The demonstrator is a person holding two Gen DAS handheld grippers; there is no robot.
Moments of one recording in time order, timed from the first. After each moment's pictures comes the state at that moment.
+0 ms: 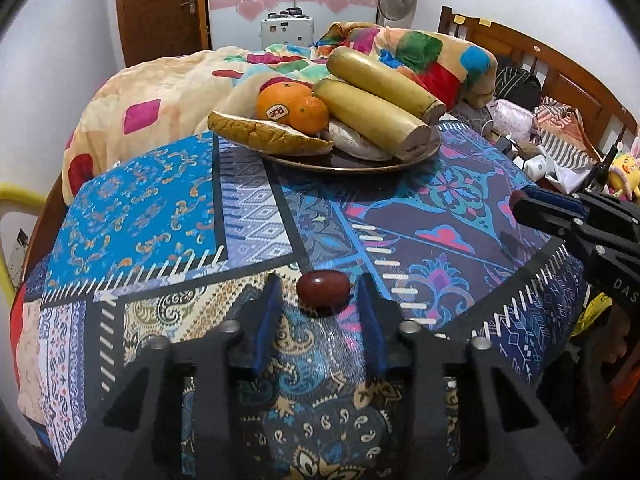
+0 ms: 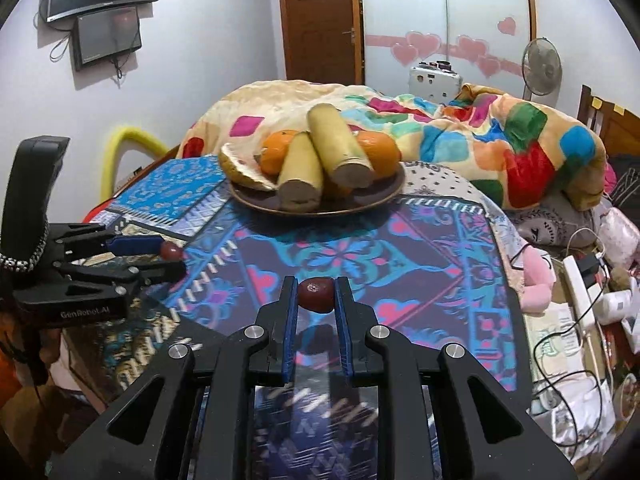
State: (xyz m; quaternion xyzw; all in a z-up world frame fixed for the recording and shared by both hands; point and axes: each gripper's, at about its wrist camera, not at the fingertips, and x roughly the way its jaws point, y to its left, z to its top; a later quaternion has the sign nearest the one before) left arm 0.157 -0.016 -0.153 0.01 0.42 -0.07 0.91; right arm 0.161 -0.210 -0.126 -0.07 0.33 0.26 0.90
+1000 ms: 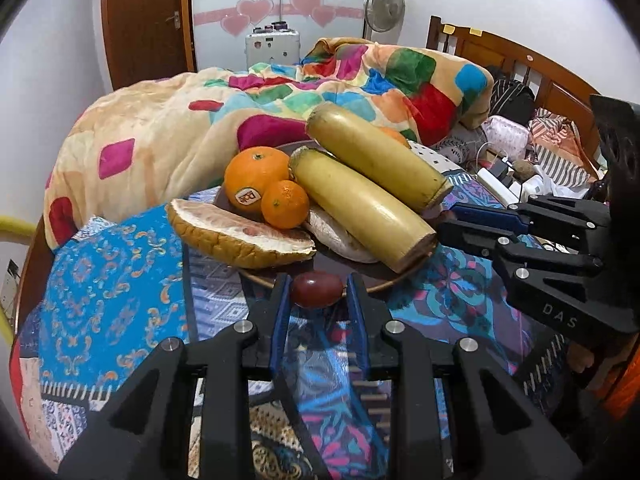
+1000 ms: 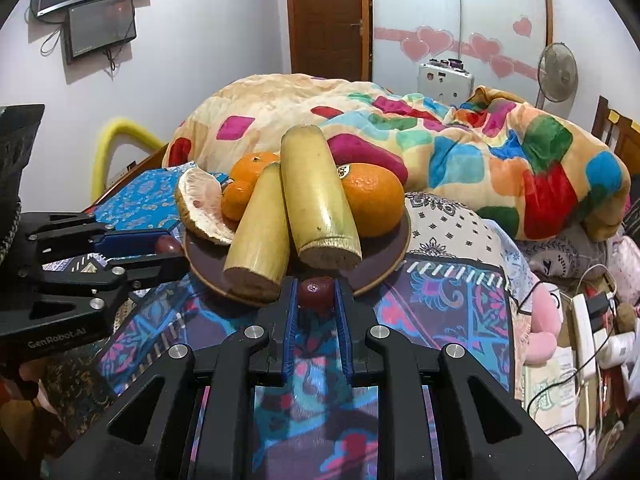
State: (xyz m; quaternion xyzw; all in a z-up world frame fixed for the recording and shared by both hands) left arm 0.230 -0.033 -0.128 0.02 0.40 -0.10 0.91; right arm 0.234 -0.186 -0.120 -0.09 0.35 0.28 0.89
